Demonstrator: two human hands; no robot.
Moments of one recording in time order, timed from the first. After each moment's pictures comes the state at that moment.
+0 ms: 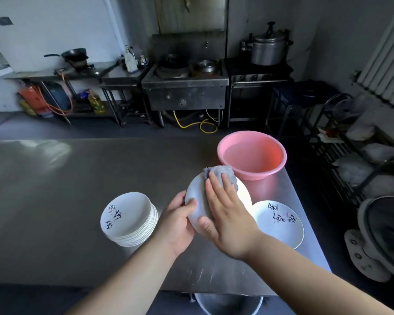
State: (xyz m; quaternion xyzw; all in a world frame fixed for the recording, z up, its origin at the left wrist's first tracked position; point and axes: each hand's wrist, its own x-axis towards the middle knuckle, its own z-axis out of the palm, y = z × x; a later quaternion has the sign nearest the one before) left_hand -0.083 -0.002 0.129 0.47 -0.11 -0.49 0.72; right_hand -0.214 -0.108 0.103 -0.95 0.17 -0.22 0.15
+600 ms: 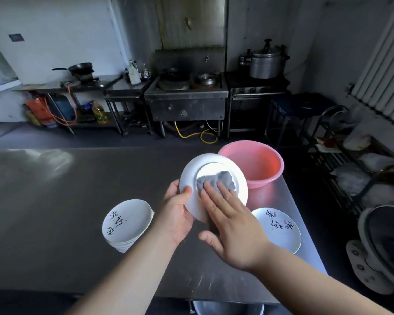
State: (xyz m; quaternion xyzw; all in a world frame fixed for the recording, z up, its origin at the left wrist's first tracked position) left_hand -0.083 -0.012 0.170 0.45 -0.11 -0.44 0.77; right_hand -0.238 -0.096 0.127 -0.96 0.13 -0.25 0.07
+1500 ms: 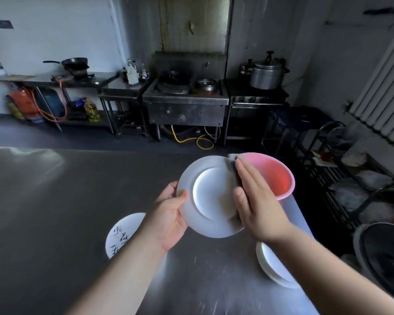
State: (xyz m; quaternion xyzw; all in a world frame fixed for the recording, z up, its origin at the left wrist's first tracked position) left_hand 0.016 0.003 0.184 0.40 -0.13 -0.48 0.77; right_hand -0.159 -0.140 0.184 -0.90 0.19 -0.34 0.18
